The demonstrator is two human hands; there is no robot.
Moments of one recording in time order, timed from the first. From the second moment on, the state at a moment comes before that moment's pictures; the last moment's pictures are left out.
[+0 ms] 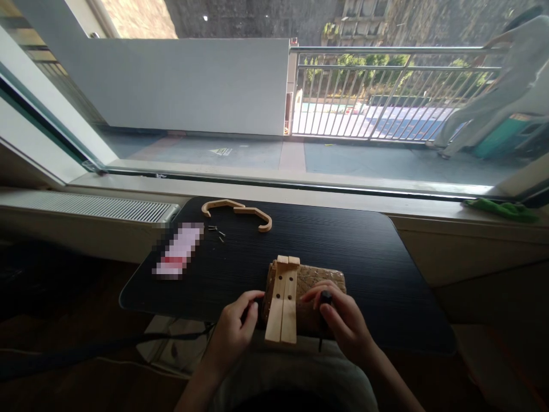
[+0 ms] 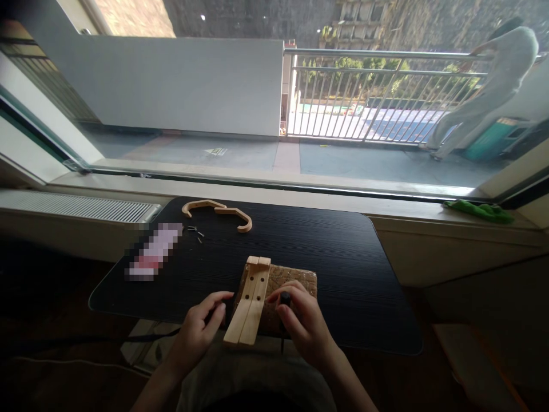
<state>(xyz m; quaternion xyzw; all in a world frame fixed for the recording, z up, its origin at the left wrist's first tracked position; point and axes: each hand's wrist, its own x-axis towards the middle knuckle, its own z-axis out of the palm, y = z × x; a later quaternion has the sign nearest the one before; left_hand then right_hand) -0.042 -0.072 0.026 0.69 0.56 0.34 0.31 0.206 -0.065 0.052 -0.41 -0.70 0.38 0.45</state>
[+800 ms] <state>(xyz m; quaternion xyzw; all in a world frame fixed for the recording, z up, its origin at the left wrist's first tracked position) -0.013 -0.055 0.002 0.72 0.56 0.38 0.14 0.176 -0.088 0.043 -0.35 -0.68 0.46 0.44</state>
